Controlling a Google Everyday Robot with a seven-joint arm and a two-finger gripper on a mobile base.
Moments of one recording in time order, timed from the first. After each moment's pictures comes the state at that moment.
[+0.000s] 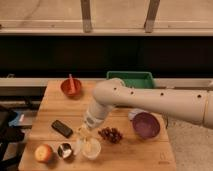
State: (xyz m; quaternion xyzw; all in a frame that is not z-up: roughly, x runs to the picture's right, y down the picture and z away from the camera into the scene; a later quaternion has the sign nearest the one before) arm -0.081 0.194 0.640 -0.47 -0.07 0.34 0.81
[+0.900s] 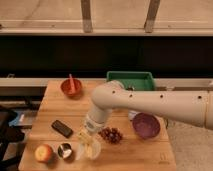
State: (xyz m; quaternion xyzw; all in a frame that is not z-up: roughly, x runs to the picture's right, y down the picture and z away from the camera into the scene) arm -0.069 0.216 0.626 -0.48 -0.04 0.34 0.81
